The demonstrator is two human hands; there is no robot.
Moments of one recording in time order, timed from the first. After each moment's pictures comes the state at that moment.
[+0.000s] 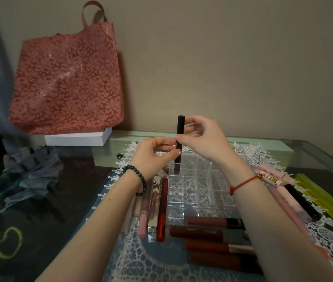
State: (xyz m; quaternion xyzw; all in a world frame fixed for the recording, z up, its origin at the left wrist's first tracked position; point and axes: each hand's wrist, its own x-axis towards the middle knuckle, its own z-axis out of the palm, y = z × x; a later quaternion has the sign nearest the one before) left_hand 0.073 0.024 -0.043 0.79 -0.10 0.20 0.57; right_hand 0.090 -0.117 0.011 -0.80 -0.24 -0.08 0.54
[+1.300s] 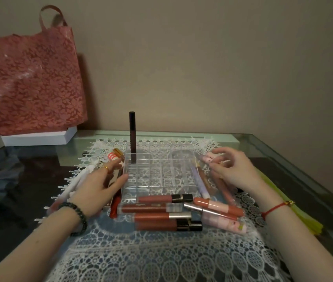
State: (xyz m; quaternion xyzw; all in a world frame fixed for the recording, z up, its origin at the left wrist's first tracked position) left_hand -0.015 0.011 -0.069 0.92 -0.05 0.16 0.36; right_hand 0.050 -0.291 -0.042 -0.88 -0.10 -0.12 0.44
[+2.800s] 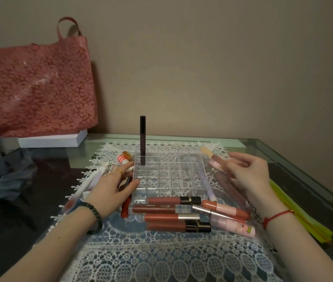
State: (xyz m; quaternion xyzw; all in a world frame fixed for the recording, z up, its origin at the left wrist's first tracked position) left_hand -0.014 0.009 -0.072 0.92 -0.07 0.18 0.32; right_hand 0.036 -0.275 -0.039 -0.75 0.08 -0.16 0.63
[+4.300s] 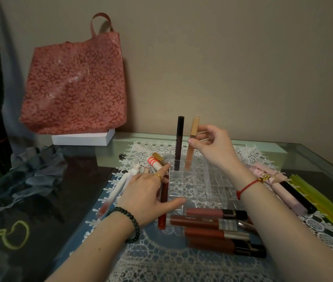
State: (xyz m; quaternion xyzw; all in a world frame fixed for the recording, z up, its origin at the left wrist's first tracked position) left_hand -0.003 0.022 -0.076 0.96 -0.11 0.18 0.16; right_hand 0.091 -0.138 -0.012 -0.80 -0.20 -0.15 0.54
